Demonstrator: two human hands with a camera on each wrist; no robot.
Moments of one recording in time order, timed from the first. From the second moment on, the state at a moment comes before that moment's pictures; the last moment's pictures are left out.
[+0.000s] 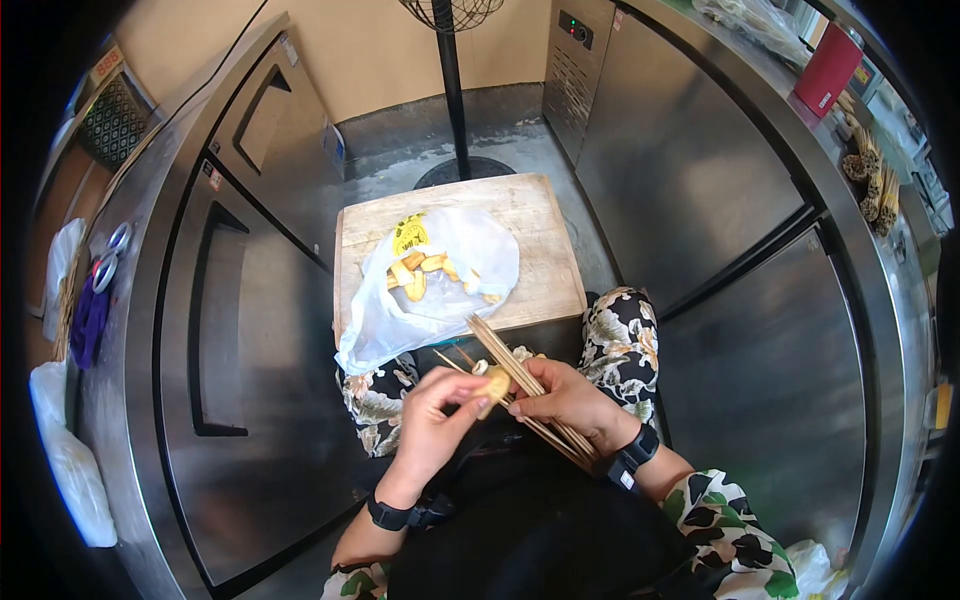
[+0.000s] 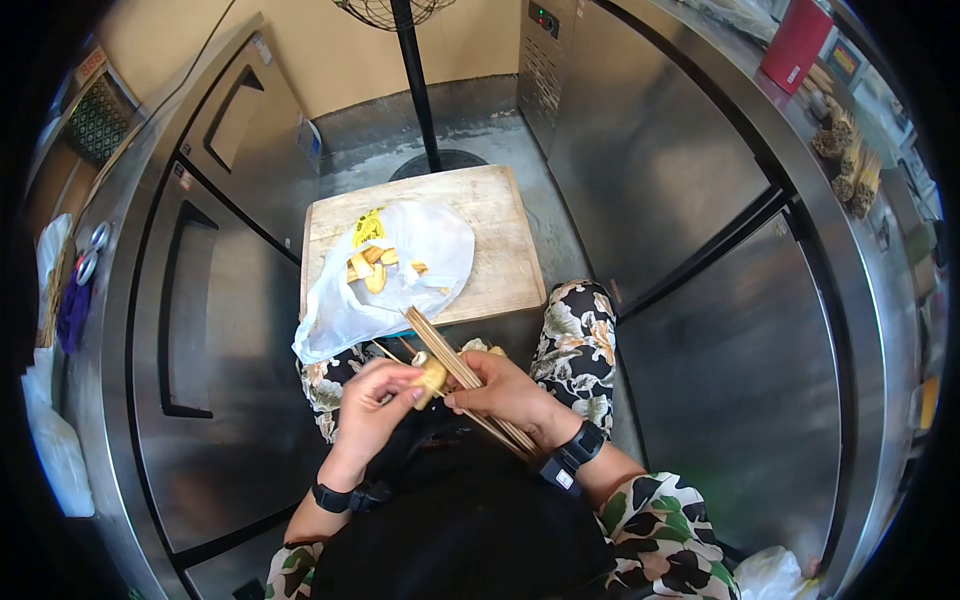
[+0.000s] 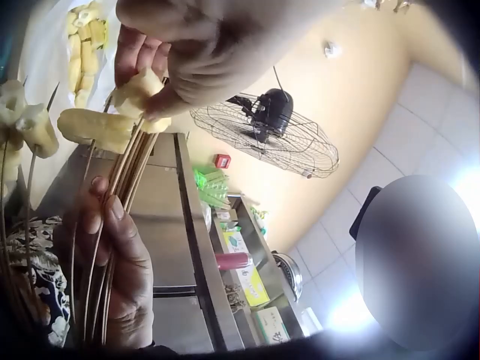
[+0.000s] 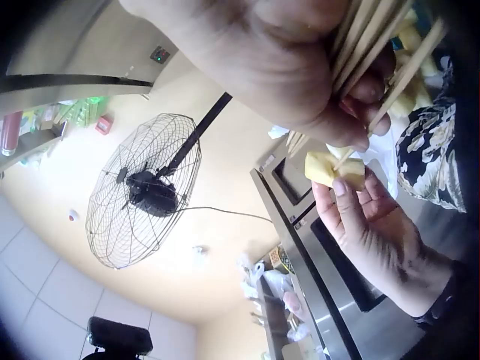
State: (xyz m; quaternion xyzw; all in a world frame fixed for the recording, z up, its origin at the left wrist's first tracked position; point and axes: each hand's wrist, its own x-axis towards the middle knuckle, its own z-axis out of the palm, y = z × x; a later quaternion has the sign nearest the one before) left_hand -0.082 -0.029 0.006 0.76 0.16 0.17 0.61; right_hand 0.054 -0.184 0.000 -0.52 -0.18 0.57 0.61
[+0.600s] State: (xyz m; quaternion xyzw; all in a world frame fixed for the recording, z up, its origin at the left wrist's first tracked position) left_hand 0.002 0.104 -0.091 0.88 0.27 0.19 0.33; right_hand 0.063 -0.188 -0.017 -0.47 -0.14 0.60 0.63
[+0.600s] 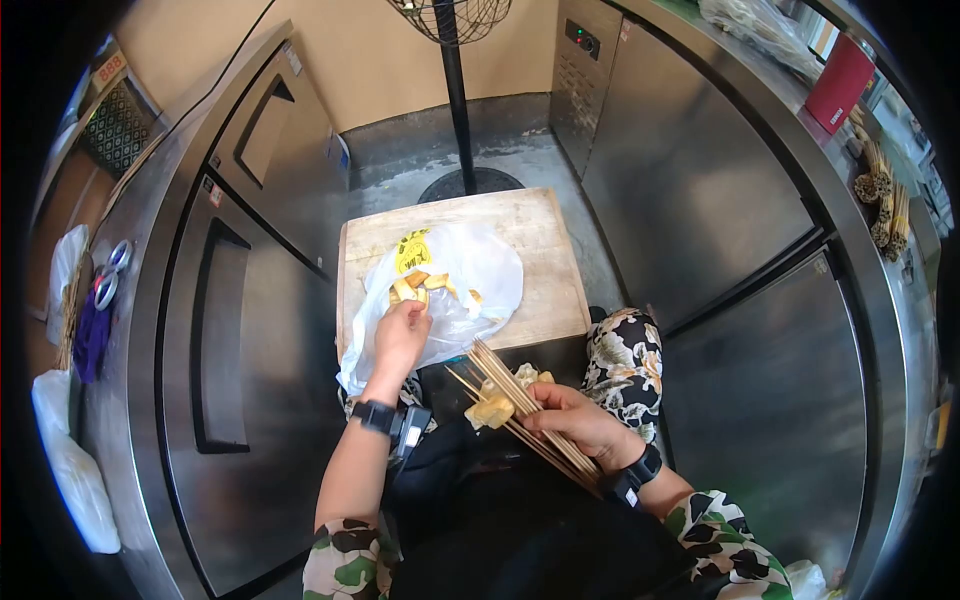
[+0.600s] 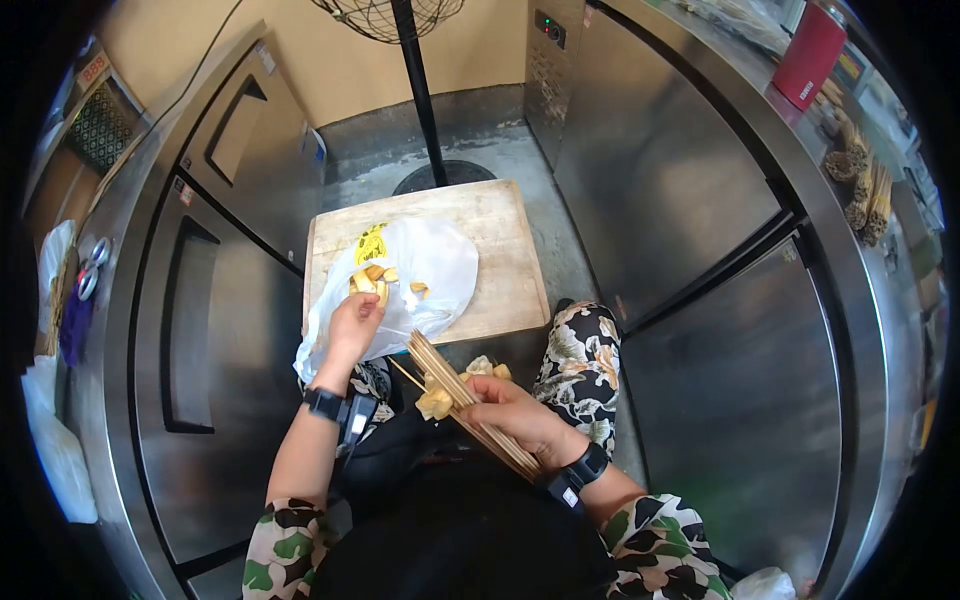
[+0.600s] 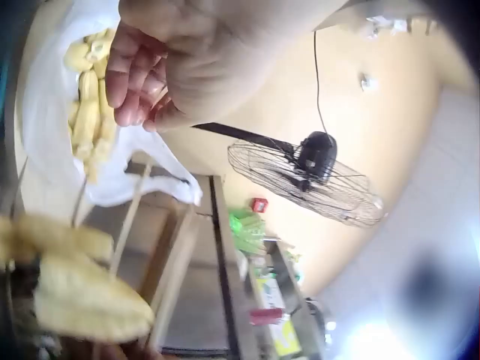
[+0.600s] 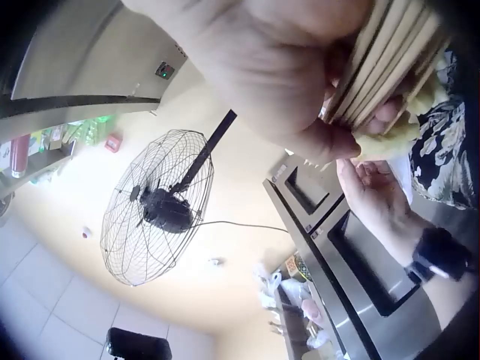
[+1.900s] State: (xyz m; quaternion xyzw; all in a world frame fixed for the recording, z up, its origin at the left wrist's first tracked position) left_hand -0.059 0.015 0.000 0.68 0.21 0.33 0.62; right_hand 0.057 -0.188 -0.001 -0.52 -0.17 0.57 0.61
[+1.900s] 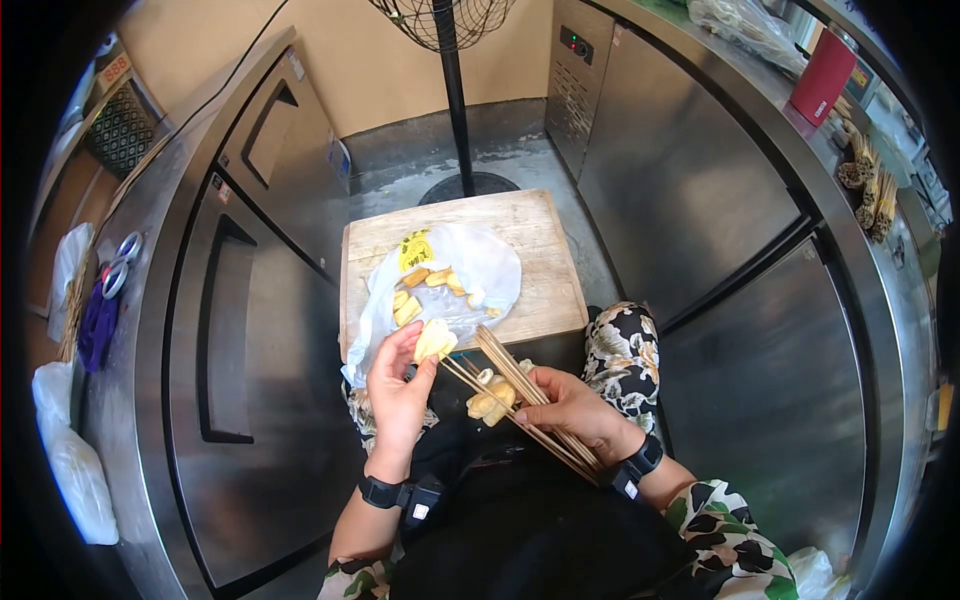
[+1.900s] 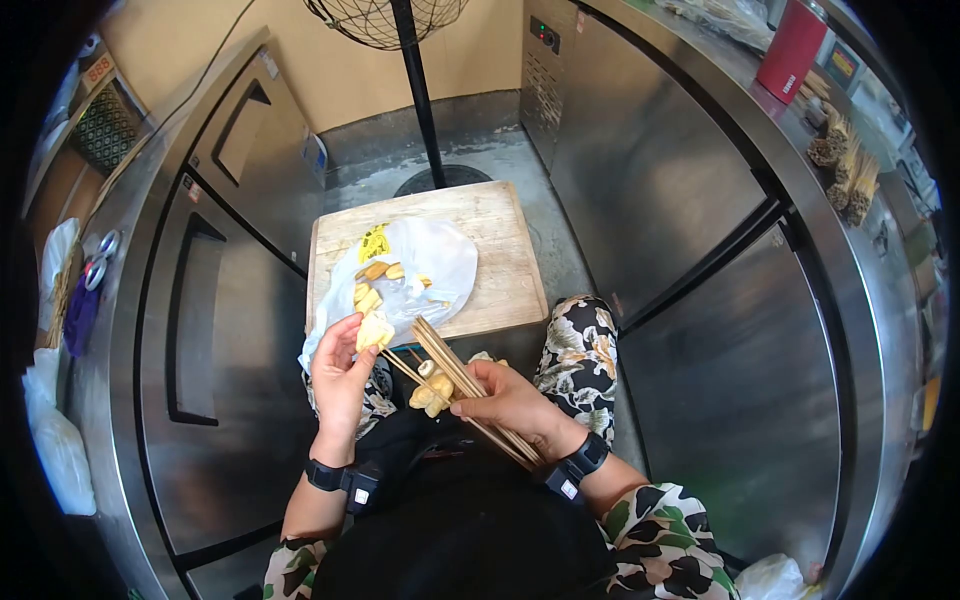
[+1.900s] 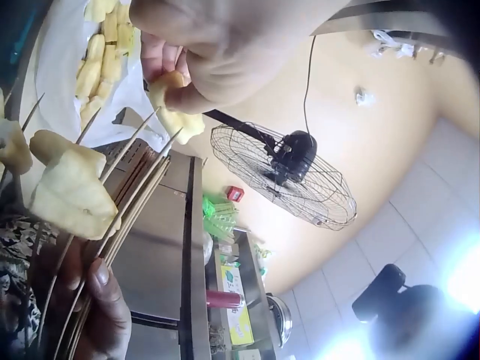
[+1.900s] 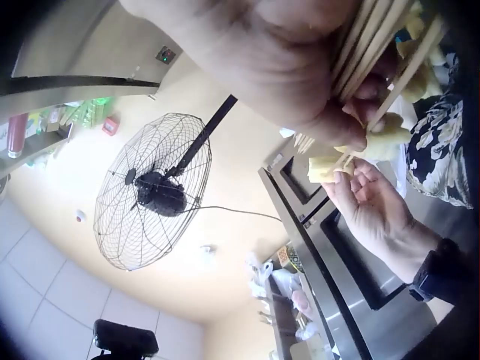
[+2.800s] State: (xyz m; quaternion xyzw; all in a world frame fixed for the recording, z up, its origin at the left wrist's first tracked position) left_hand -0.061 -0.004 0.016 0.74 0.18 0.27 0.59; right_hand 0.057 -0.188 0.007 -0.51 -0.18 0.57 0.62
